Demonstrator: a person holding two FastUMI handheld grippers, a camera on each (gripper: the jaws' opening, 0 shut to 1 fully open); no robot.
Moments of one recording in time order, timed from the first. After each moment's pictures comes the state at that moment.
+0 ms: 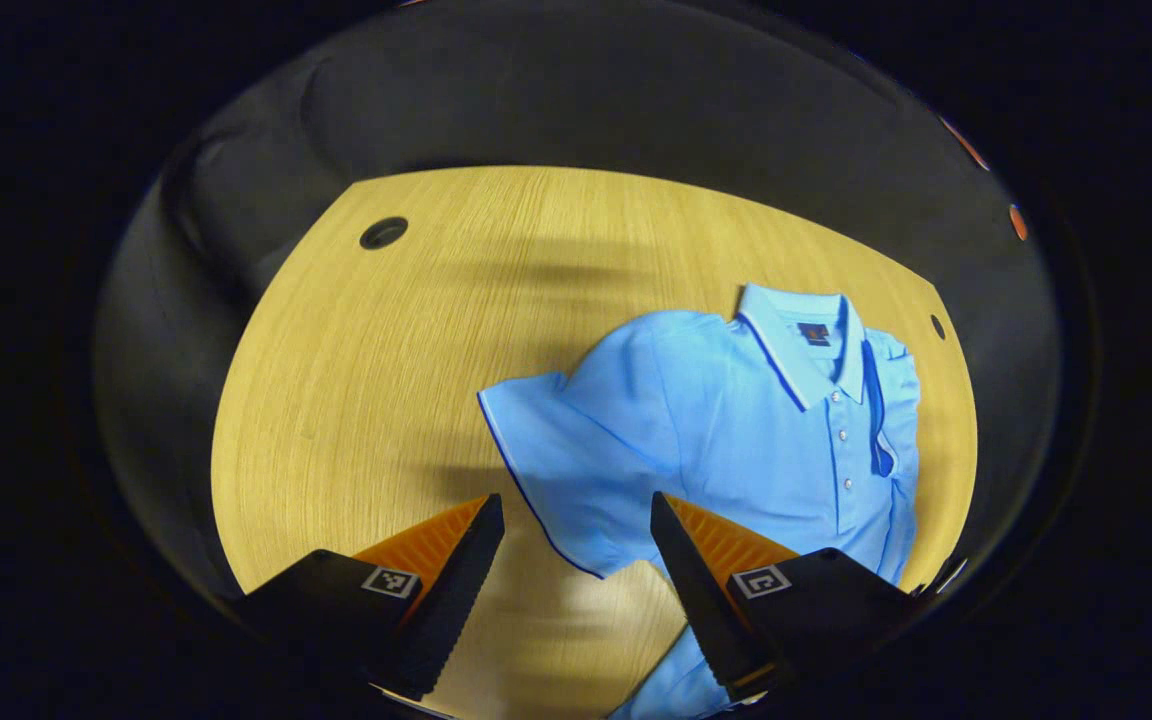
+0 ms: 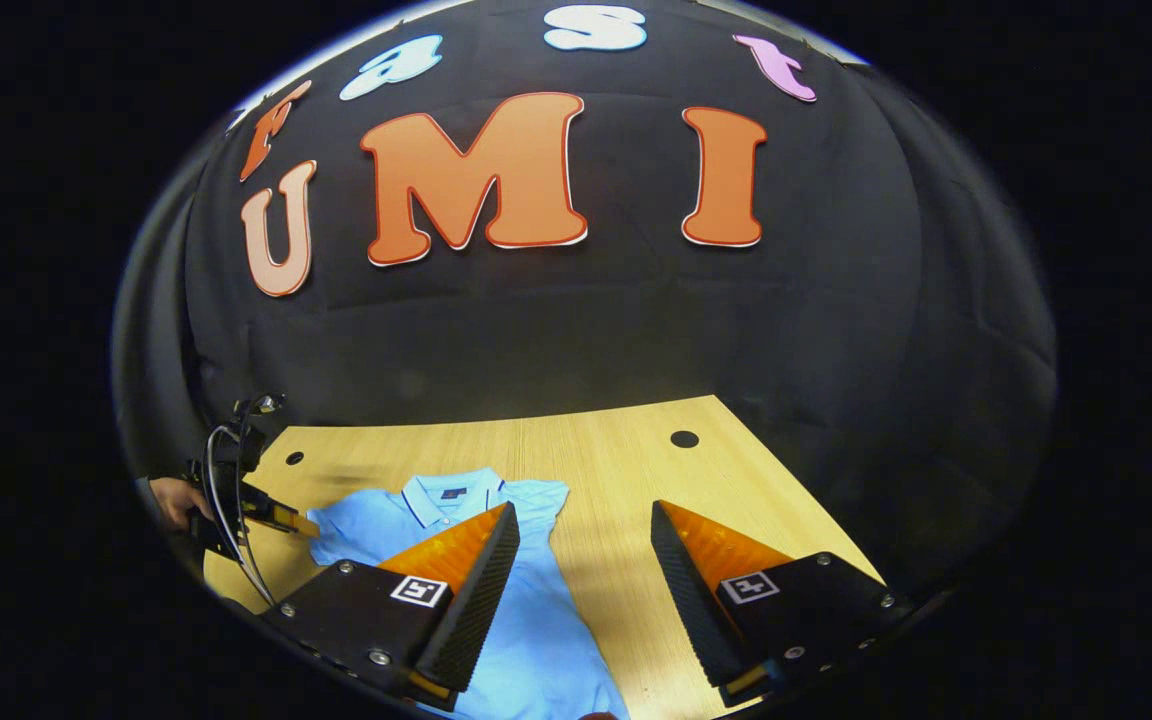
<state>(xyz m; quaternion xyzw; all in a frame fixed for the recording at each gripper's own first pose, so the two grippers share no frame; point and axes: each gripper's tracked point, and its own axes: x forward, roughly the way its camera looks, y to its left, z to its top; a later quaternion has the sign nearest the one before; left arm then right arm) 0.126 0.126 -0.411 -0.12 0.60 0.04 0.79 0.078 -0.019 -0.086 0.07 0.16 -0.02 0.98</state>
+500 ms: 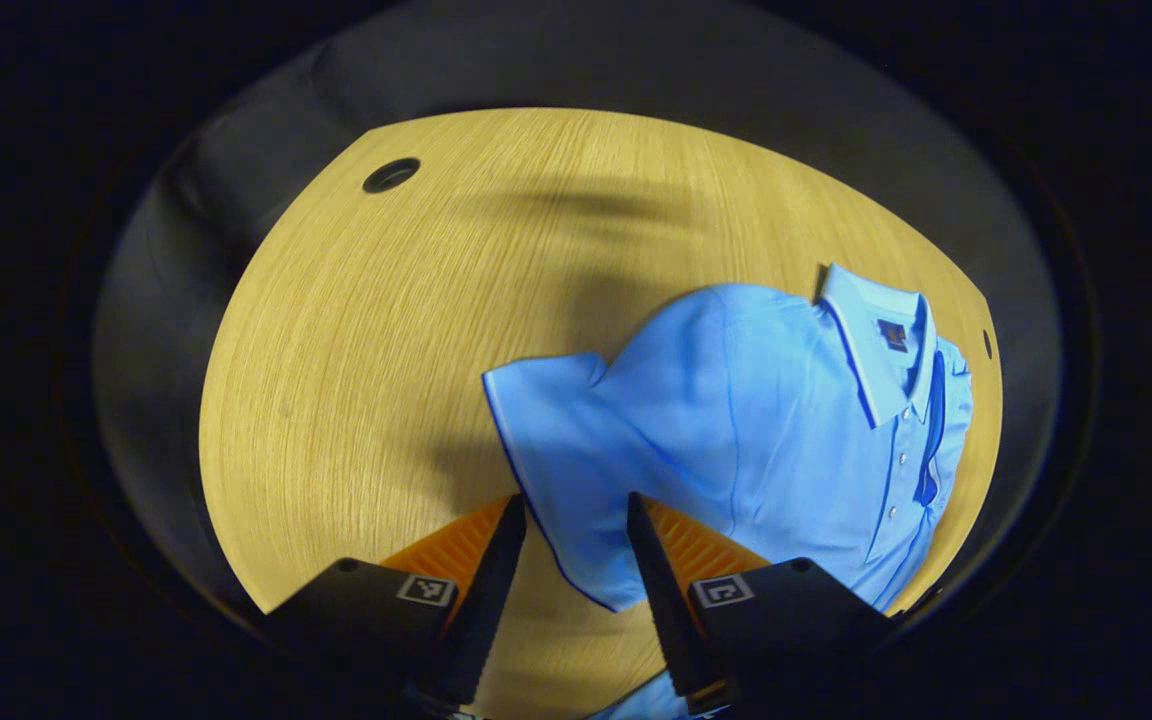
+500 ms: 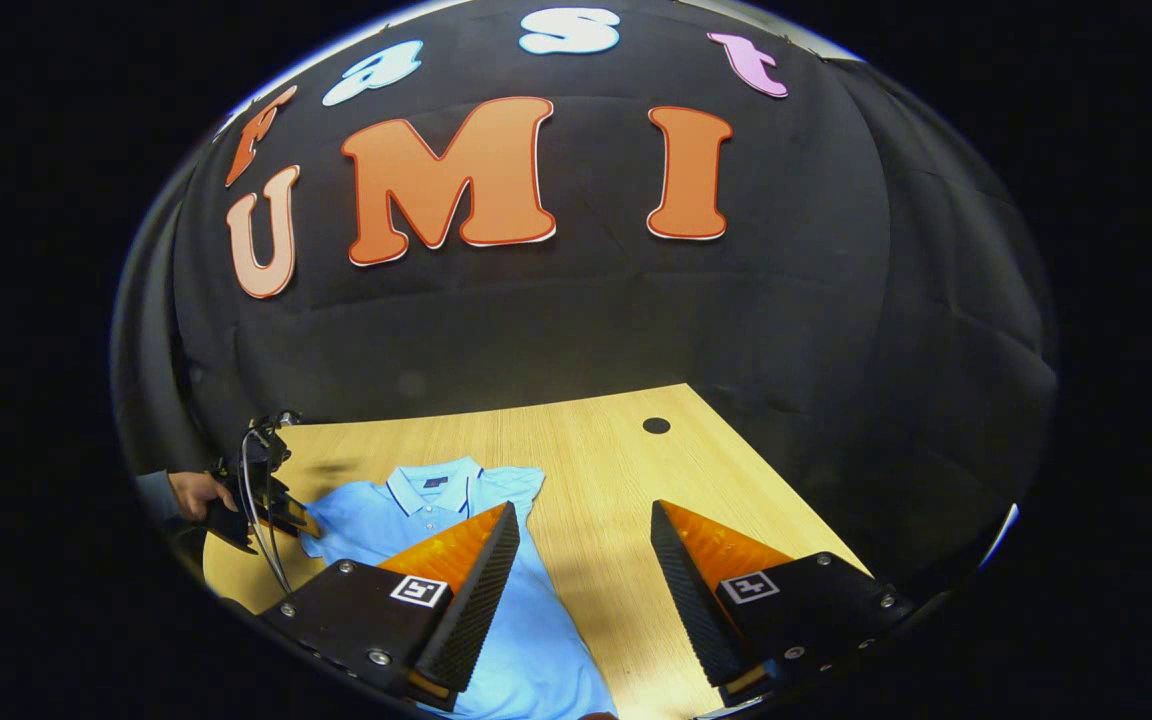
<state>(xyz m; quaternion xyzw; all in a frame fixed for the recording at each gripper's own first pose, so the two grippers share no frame) 0.134 0.129 -0.445 -0.11 0.64 0.08 0.75 0.054 -0.039 -0.092 0.09 0.17 -0.05 0.98</state>
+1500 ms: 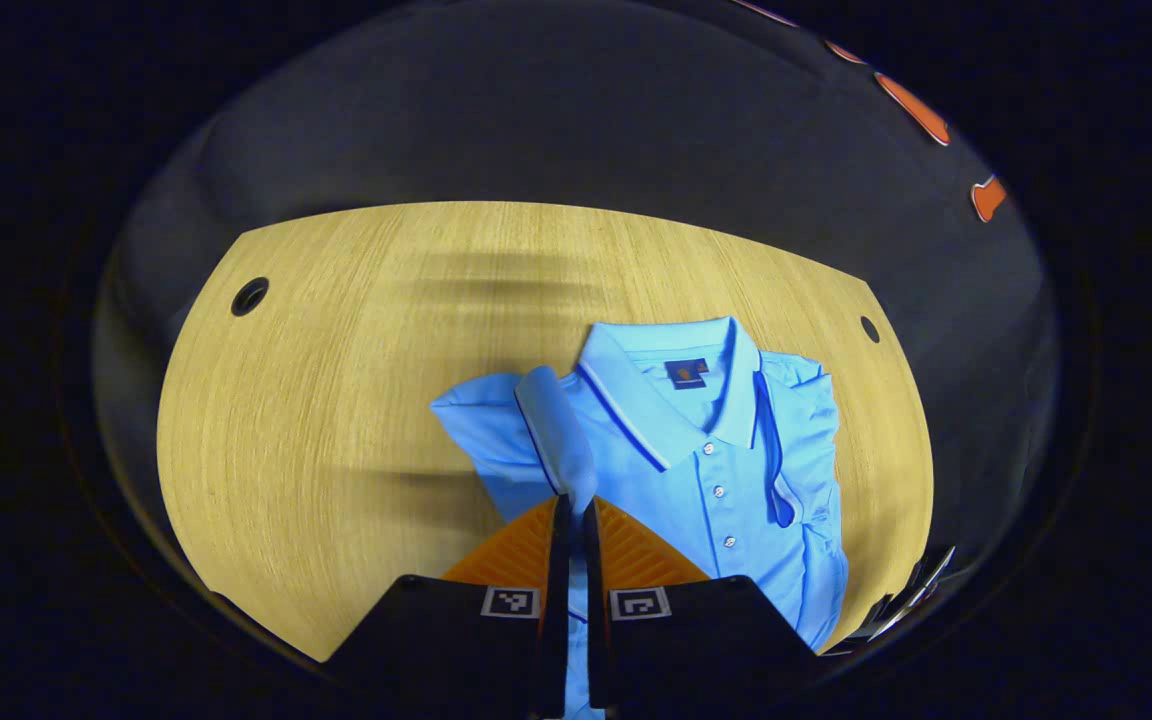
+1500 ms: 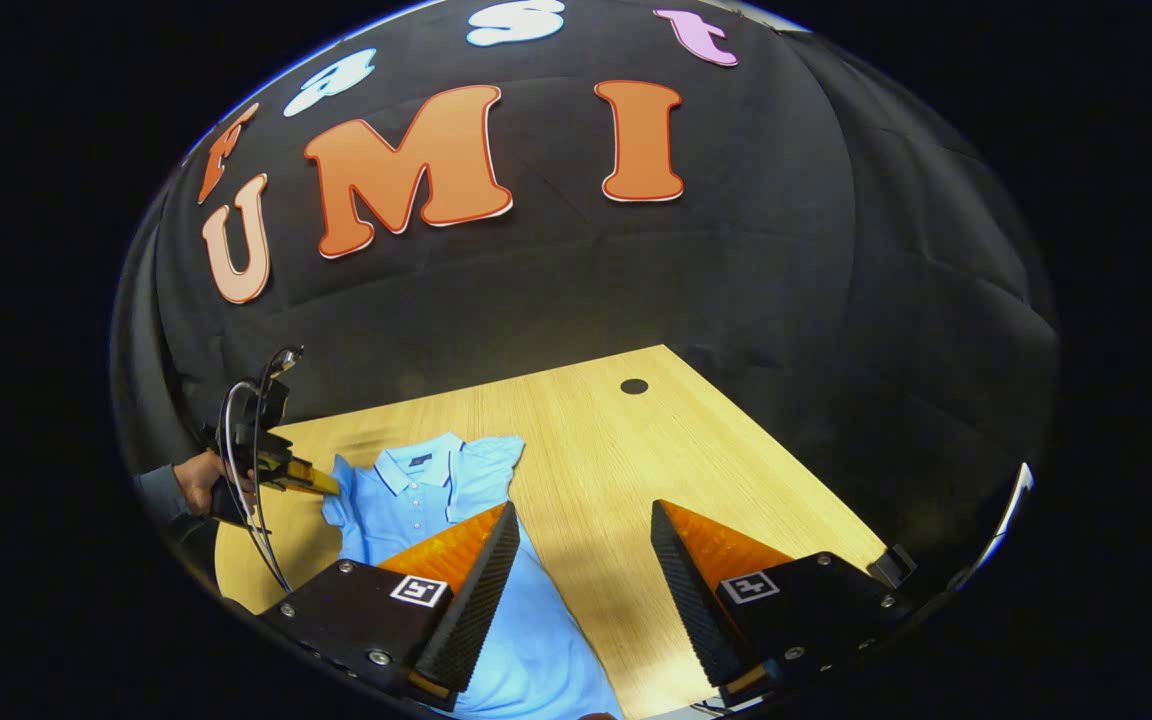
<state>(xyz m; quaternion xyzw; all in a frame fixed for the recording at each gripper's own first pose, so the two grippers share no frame) 0.198 0.005 -0.383 -0.12 0.55 -0.06 0.82 0.022 -0.061 -0.142 0.12 0.21 -0.07 0.97</state>
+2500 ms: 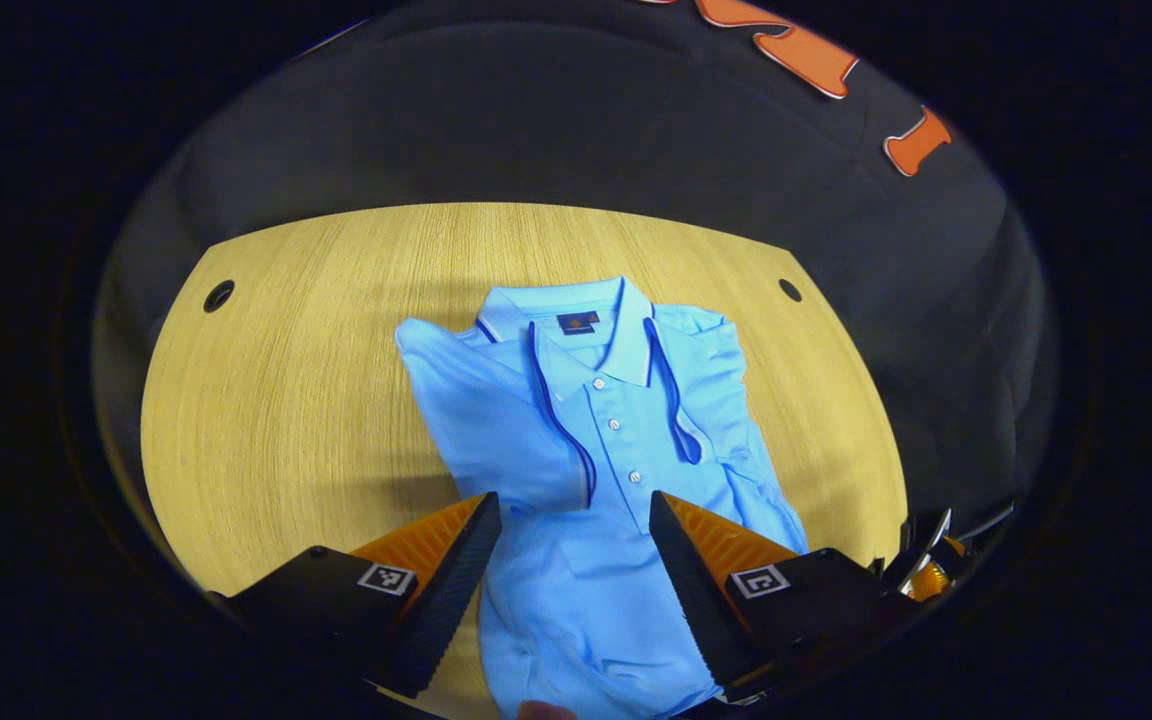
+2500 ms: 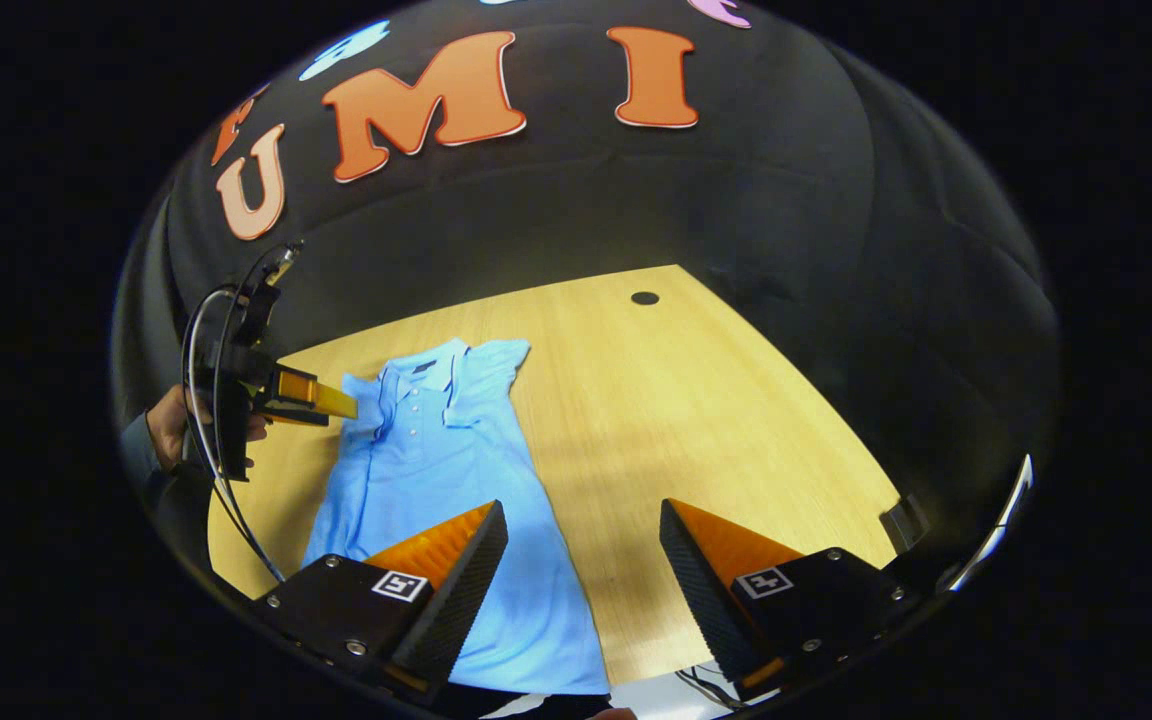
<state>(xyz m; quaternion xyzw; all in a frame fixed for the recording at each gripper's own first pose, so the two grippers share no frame) 0.118 -0.048 -0.341 -0.13 0.52 -0.13 0.83 -0.030 -0.036 -0.216 0.11 0.32 0.00 0.94</state>
